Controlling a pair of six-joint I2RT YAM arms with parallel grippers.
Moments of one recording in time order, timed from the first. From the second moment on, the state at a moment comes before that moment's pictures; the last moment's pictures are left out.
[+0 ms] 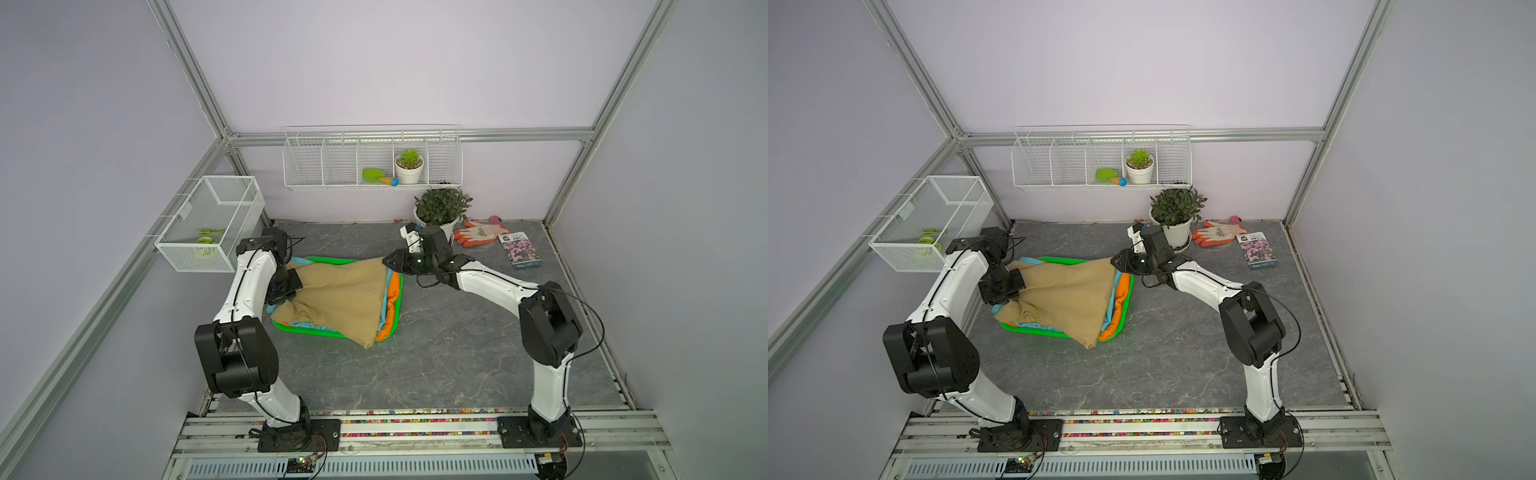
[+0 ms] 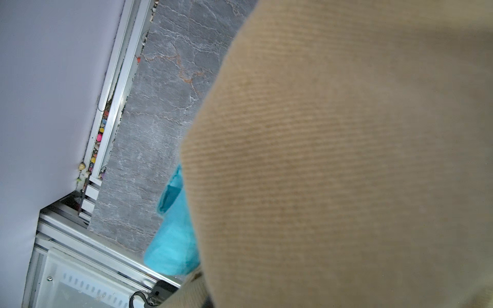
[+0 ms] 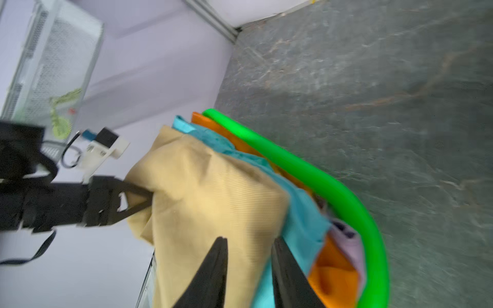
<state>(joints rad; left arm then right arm) 0.08 1.66 1.48 -1.28 -0.10 -0.39 0.60 1.98 1.49 -0.07 -0.44 0.71</state>
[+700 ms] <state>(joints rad) 0.09 1.44 1.60 -1.37 -0.23 -0.45 0.69 1.72 1.17 -0.20 -0.31 0.74</state>
